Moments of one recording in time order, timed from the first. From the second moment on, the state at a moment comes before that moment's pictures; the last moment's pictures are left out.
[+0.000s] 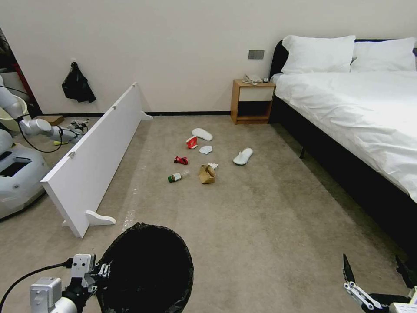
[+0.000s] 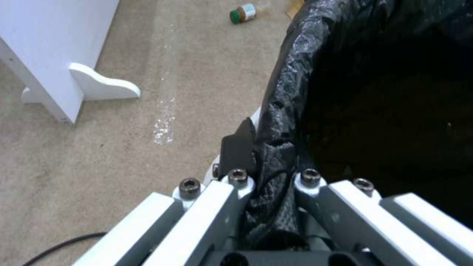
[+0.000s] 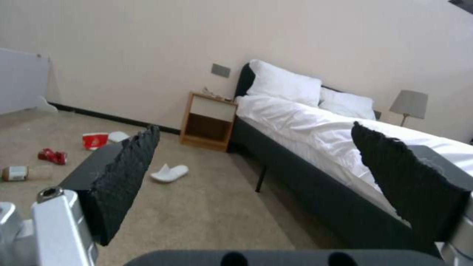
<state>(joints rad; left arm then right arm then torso) 1.78 -1.18 -0.86 -2.36 -0.53 0.63 0.00 -2.02 1.54 0.91 2.23 0.08 0.52 -0.04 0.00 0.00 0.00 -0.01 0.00</state>
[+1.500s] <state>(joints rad) 1.77 -1.19 -0.85 -2.34 -0.52 0.62 0.00 -2.02 1.53 0.91 2.23 0.10 0.51 -0.05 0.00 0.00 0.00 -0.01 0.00</state>
